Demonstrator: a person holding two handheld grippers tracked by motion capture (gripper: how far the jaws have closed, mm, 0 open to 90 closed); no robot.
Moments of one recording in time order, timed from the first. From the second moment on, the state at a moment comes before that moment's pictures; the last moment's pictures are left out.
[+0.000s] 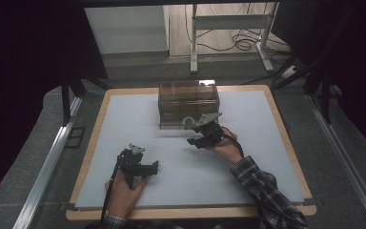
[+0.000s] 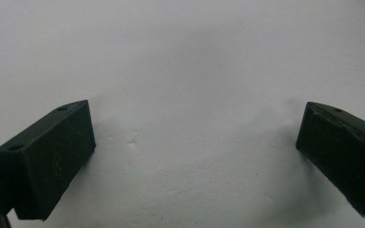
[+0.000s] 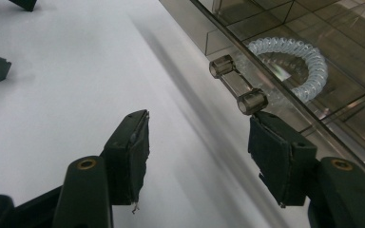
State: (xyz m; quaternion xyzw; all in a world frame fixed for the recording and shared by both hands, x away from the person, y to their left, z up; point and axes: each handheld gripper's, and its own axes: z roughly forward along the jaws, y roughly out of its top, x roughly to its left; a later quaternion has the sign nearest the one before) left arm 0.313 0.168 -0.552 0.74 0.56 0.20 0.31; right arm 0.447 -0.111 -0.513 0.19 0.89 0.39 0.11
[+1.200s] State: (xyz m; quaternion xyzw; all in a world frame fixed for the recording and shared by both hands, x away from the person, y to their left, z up) left arm 0.313 0.168 -0.552 0.74 0.56 0.20 0.31; right arm 0.470 -0.107 -0.508 0.21 0.89 0.39 0.13
